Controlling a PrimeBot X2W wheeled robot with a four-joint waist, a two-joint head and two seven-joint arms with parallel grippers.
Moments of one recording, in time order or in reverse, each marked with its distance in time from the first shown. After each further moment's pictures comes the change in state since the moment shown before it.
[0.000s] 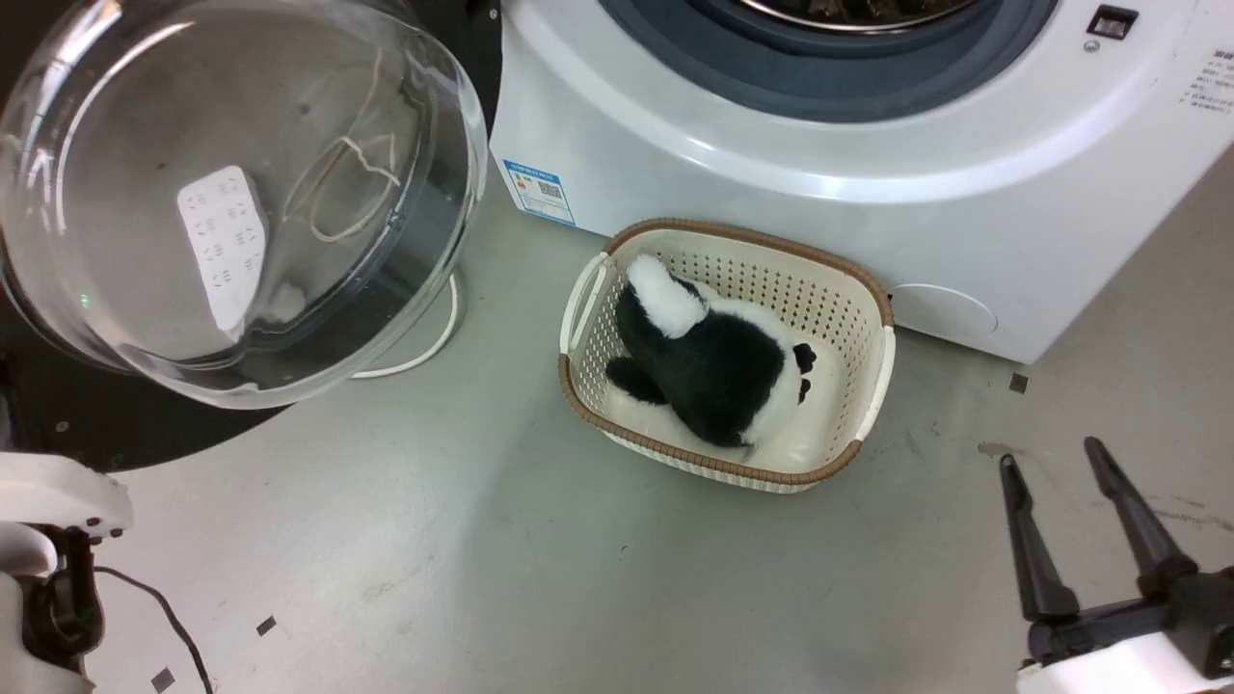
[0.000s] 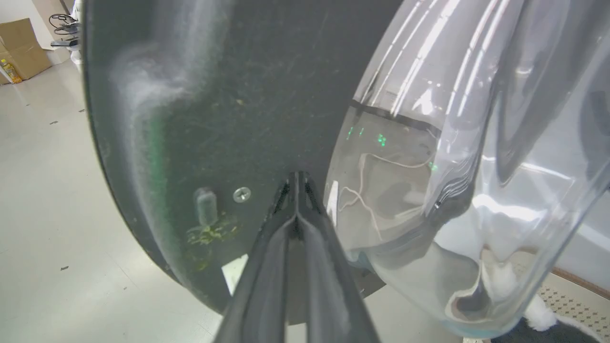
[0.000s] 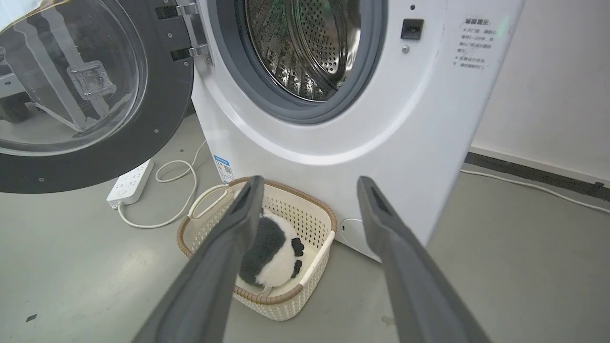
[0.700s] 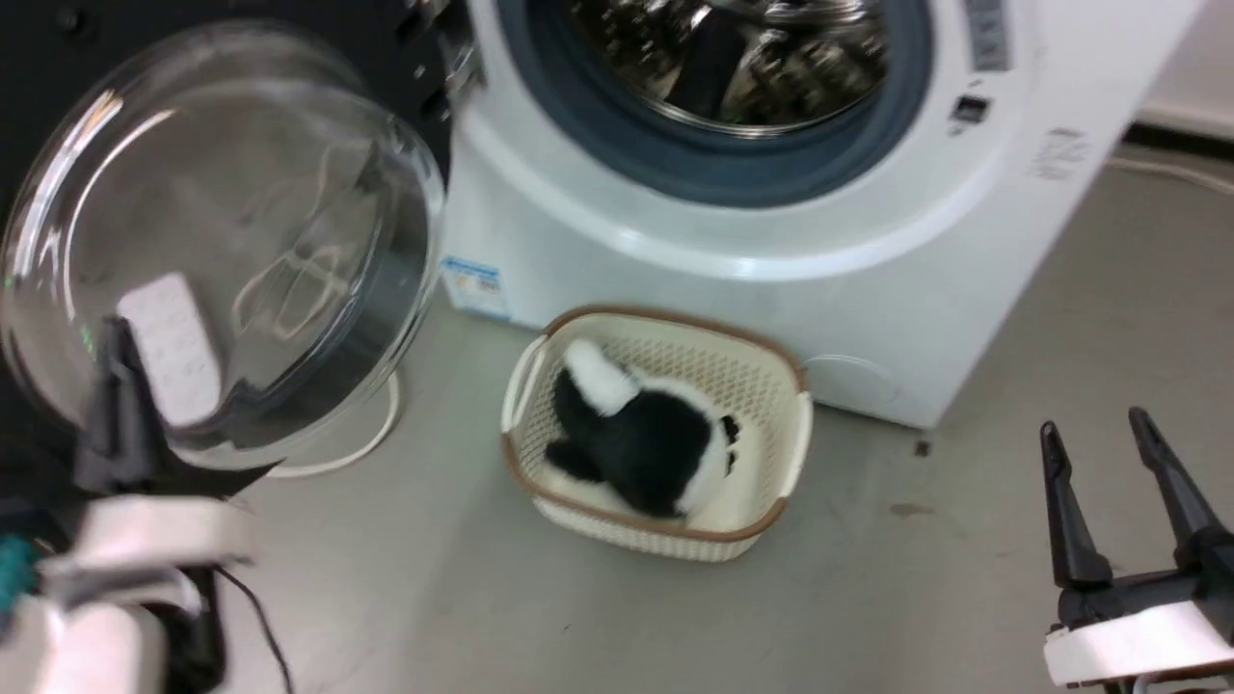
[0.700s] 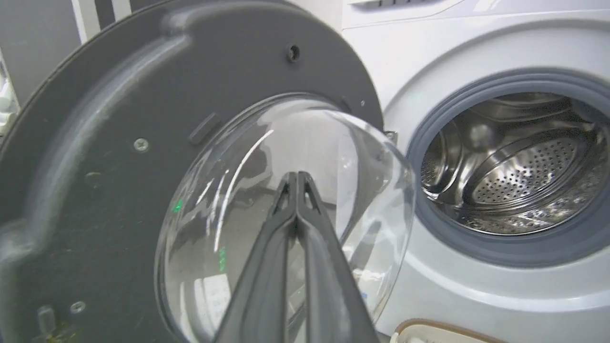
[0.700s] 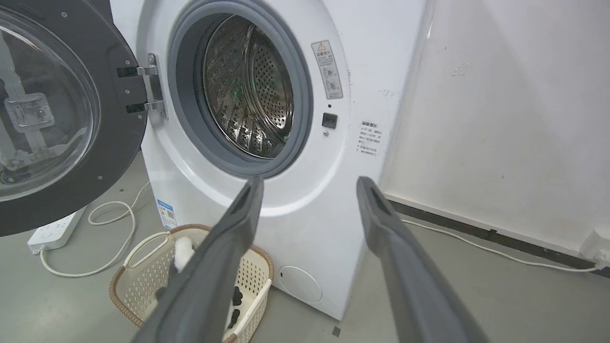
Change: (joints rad) left arm 0.127 -0.102 -0.101 -0.342 0.167 0.058 -0.096; right arm -0.064 -0.007 -0.068 0.041 -0.032 0.000 -0.015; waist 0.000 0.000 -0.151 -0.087
